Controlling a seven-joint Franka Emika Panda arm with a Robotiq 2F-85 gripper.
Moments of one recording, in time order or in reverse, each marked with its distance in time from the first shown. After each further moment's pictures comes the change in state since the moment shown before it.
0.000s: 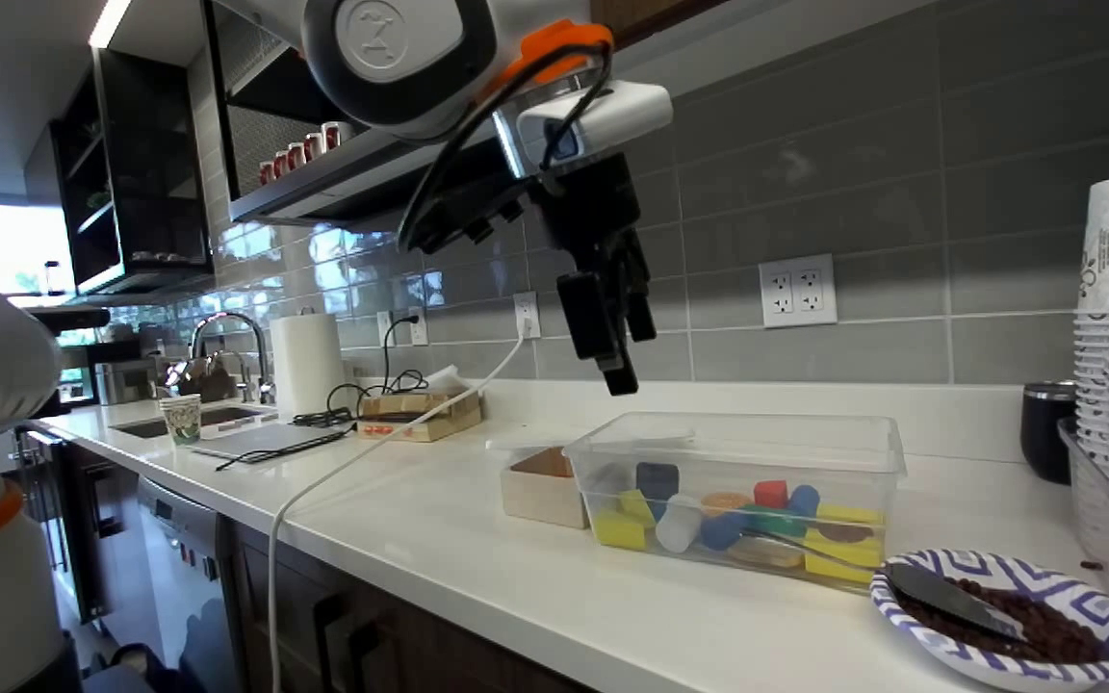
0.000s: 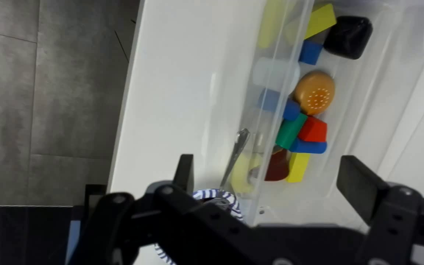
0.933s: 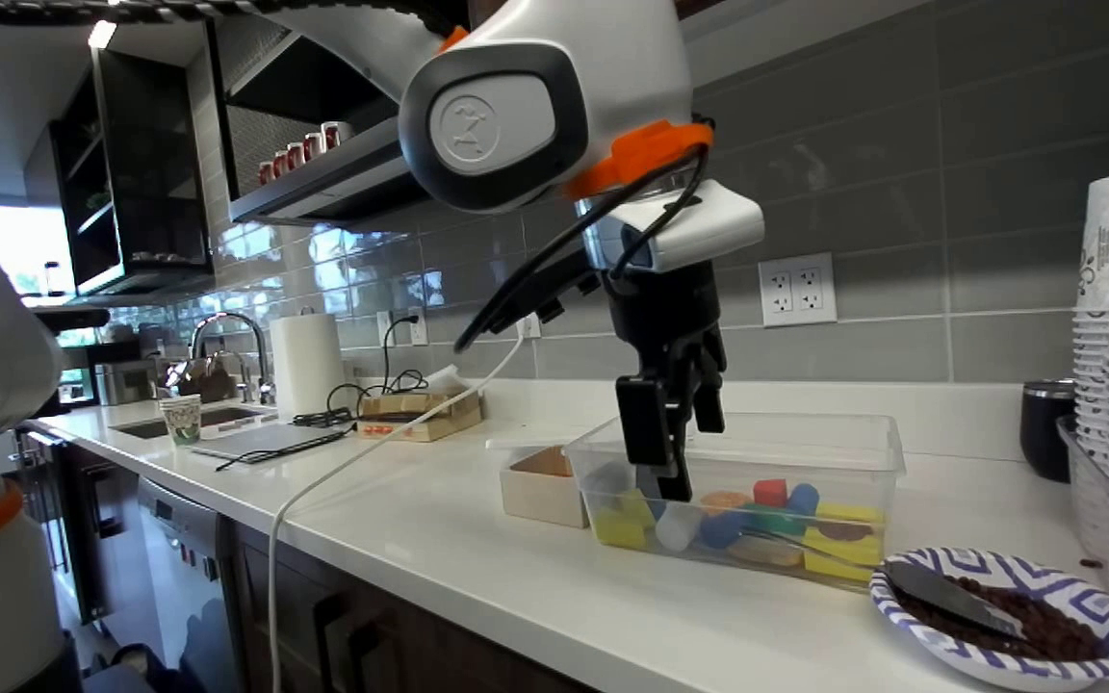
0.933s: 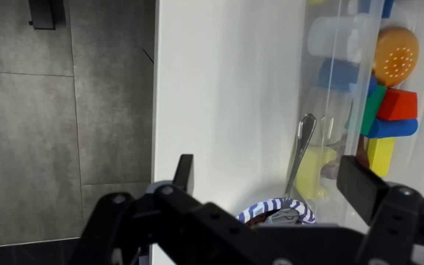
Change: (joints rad) arm 0.001 0.267 -0.061 0.084 0.081 0.067 0.043
